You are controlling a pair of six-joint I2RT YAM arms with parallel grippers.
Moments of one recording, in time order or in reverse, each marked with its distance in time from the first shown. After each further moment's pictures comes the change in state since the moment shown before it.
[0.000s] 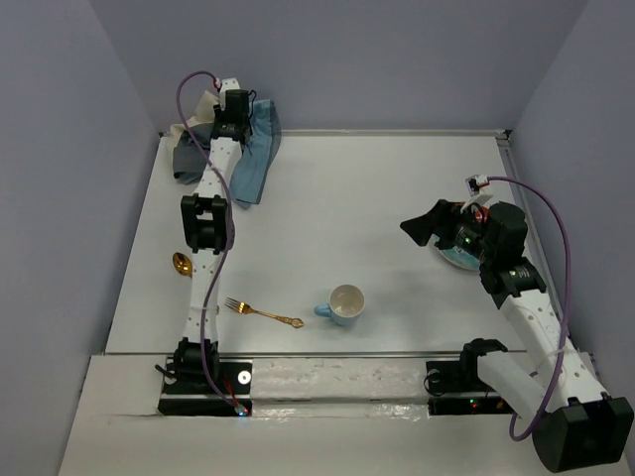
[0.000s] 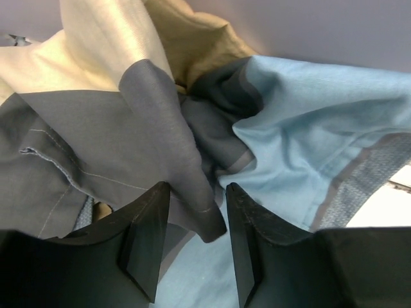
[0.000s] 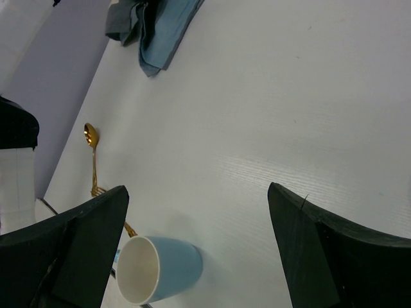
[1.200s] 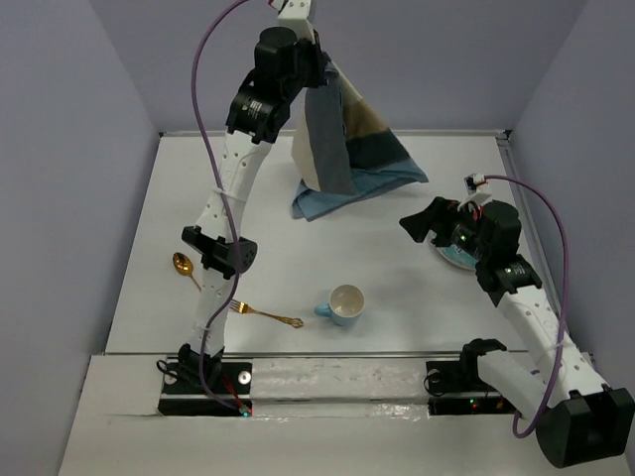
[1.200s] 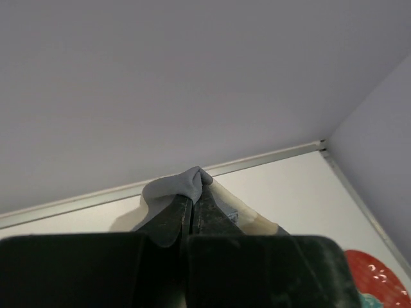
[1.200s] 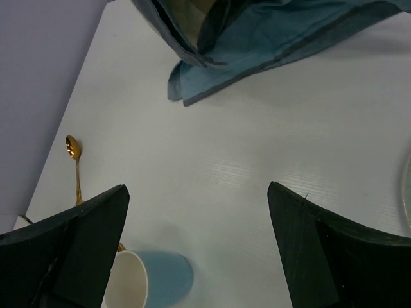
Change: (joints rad) left arm -0.385 -0.394 0.289 -0.239 0.294 0.000; right arm 0.039 0.028 -0.001 0.021 0.106 0.000
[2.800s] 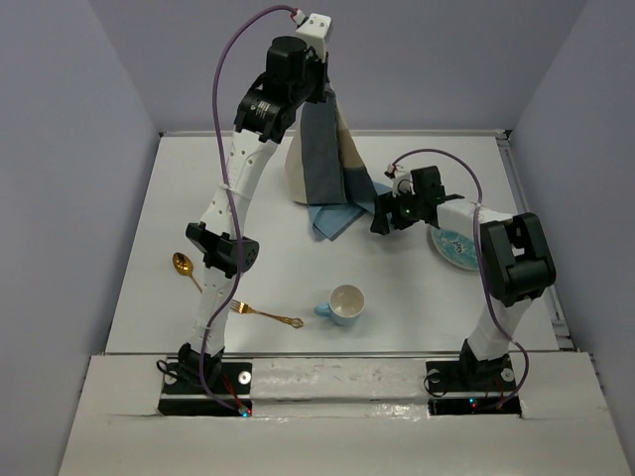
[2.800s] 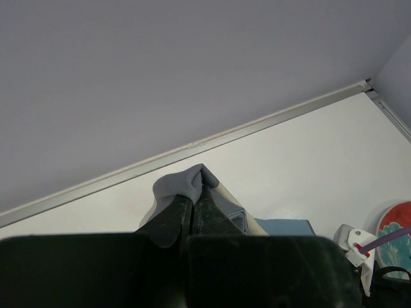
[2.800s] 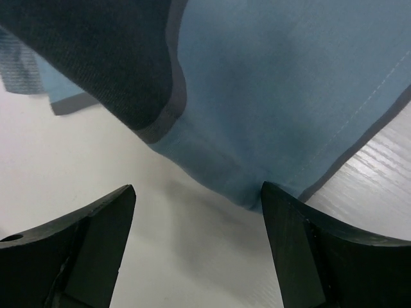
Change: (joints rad) left arm 0.000 0.002 -0.039 -0.077 0.042 0.167; right arm 0.063 0.952 0.418 -0.024 -0.071 -0.539
